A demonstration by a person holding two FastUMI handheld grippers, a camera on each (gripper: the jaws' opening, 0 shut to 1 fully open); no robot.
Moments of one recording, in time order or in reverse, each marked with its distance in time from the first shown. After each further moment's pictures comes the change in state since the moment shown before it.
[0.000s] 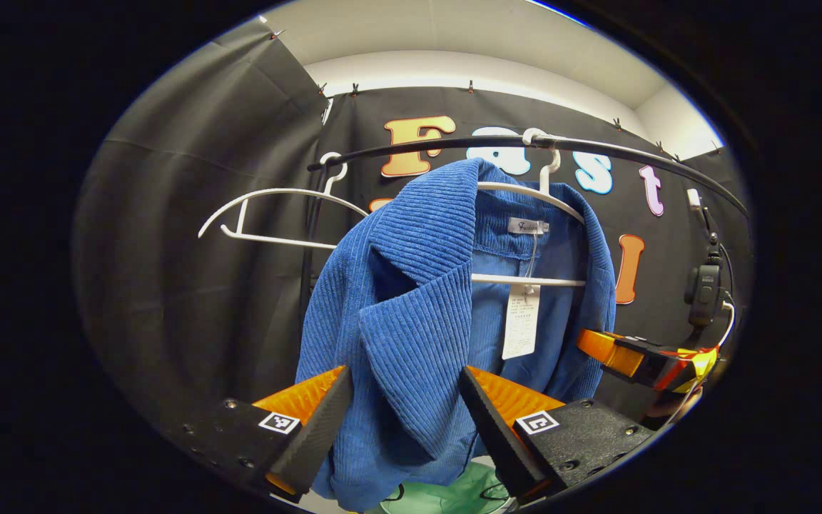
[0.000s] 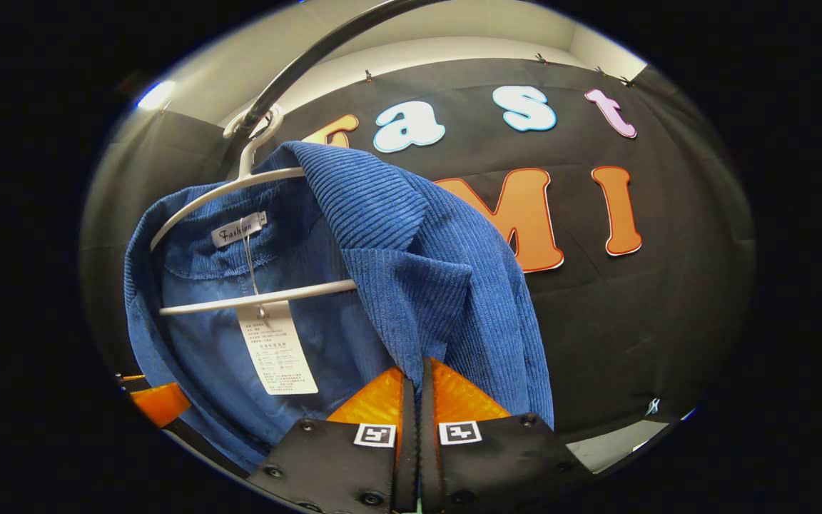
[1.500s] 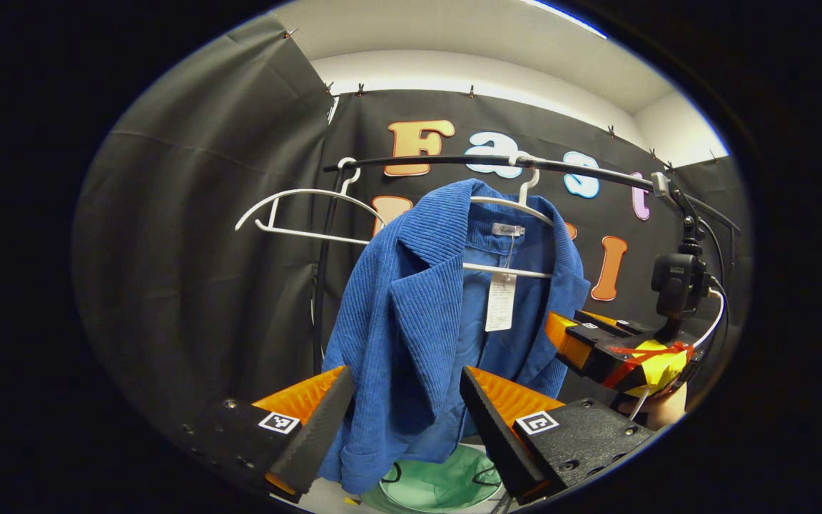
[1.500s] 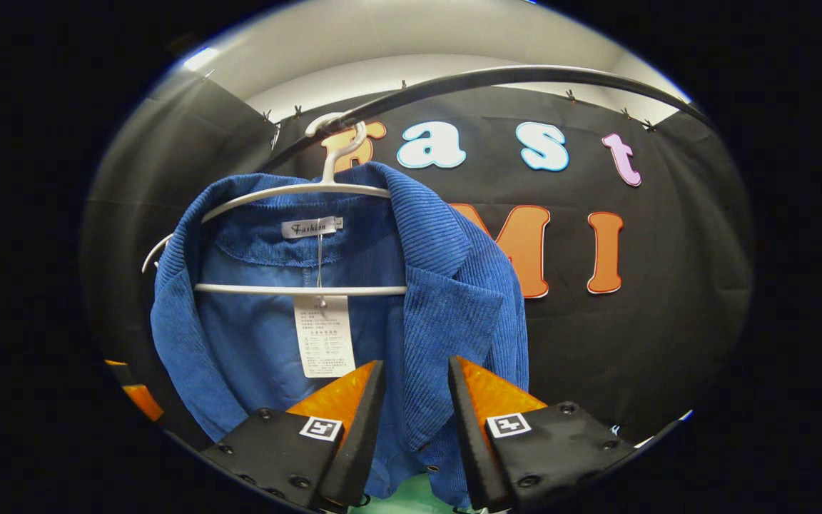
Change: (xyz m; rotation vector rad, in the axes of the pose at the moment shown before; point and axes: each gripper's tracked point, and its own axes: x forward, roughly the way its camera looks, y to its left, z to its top) left arm -0.082 0.020 -0.001 -0.012 0.024 -0.020; right arm -0.042 0.035 0.003 -0.183 -0.057 -0.093
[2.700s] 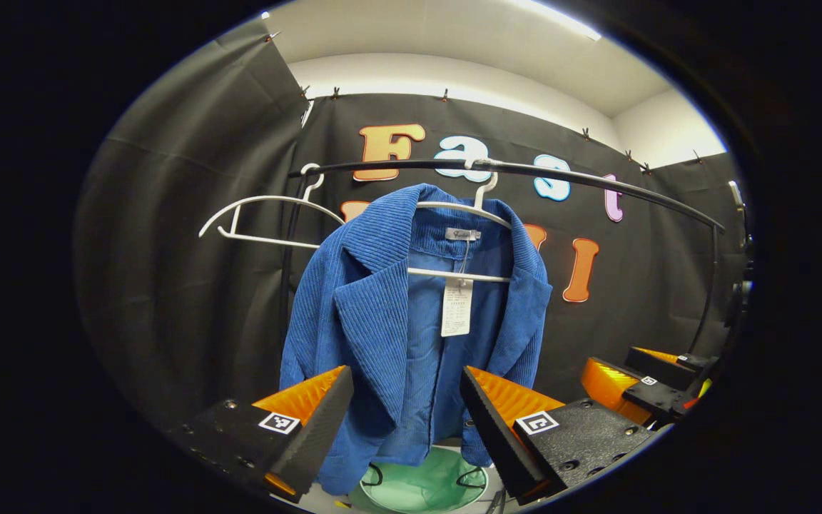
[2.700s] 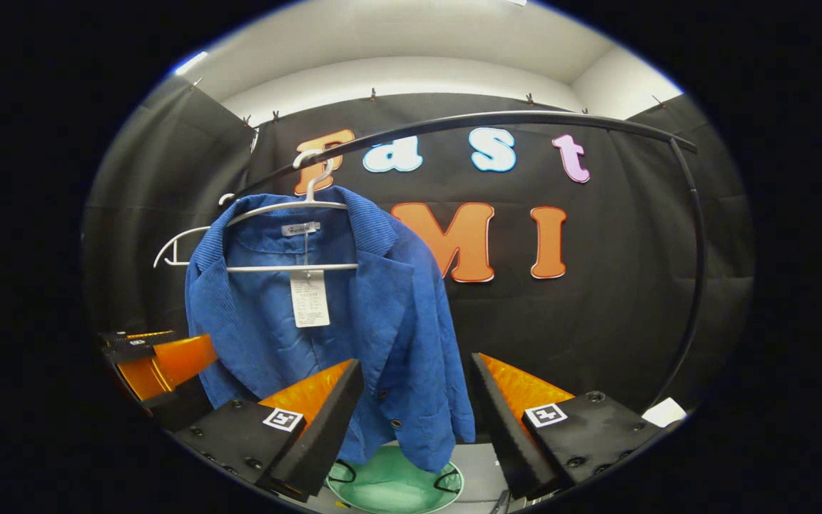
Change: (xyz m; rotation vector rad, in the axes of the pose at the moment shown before) left arm -0.004 -0.049 0.005 -0.007 -0.016 -0.116; right arm -0.137 -0.039 -0.011 0.033 0.021 -0.081
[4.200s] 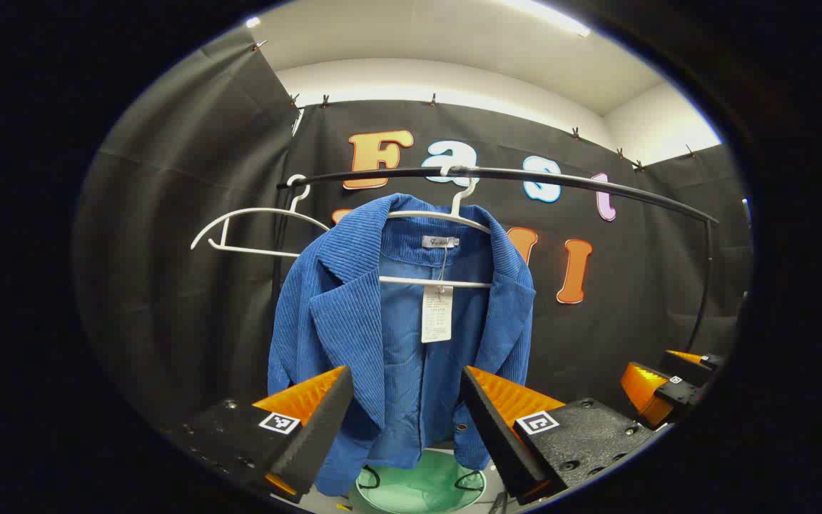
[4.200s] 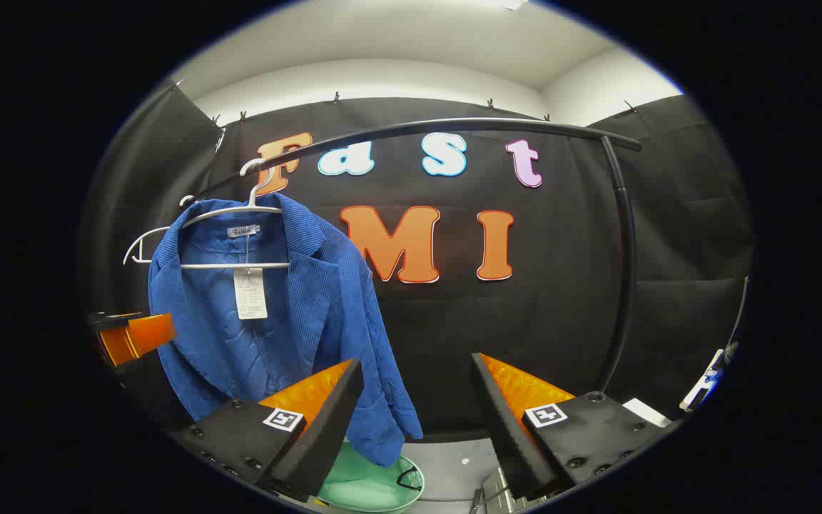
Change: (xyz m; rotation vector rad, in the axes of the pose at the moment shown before) left arm -0.003 -0.027 0.010 0.020 -0.026 -0.031; right arm -0.050 -0.090 -0.003 0.002 -0.007 -0.195
